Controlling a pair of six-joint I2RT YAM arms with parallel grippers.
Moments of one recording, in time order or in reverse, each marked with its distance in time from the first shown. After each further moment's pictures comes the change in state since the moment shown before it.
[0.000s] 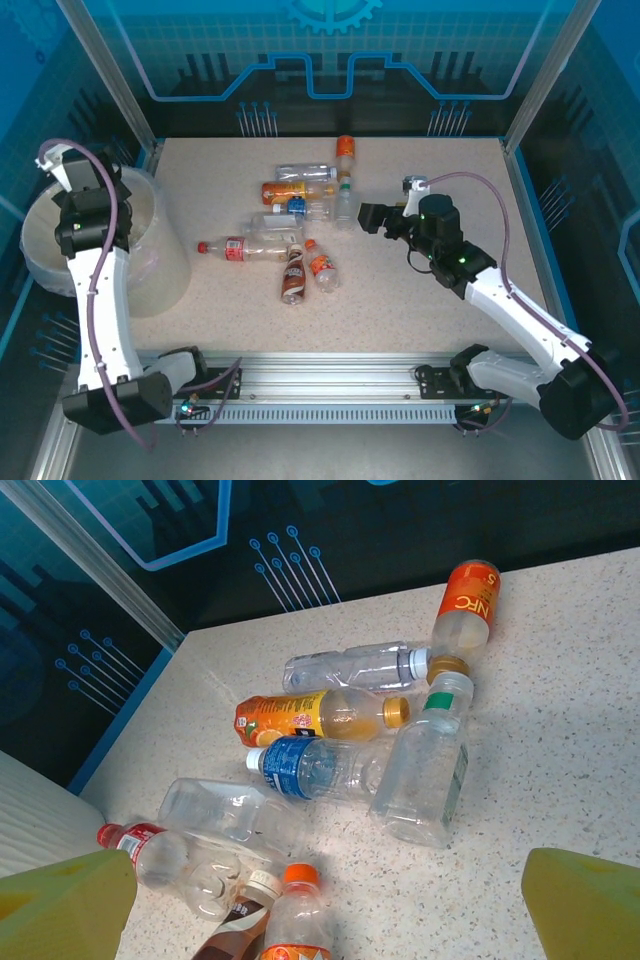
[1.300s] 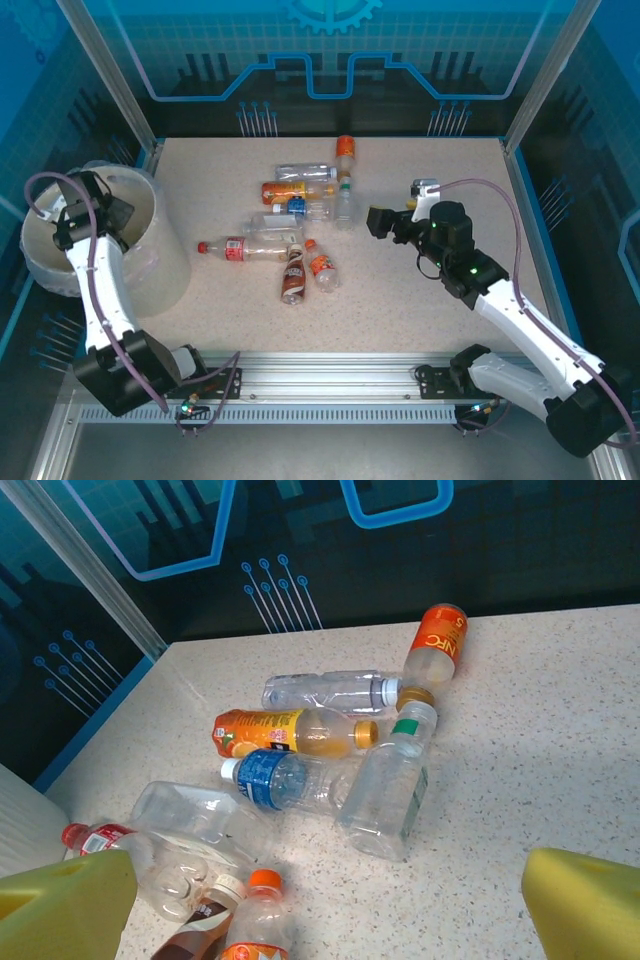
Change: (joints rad) left arm 0.210 0.066 -0.178 -0.052 0.280 -0.324; right arm -0.003 -0.106 -0.035 -0.031 0.050 -0.100
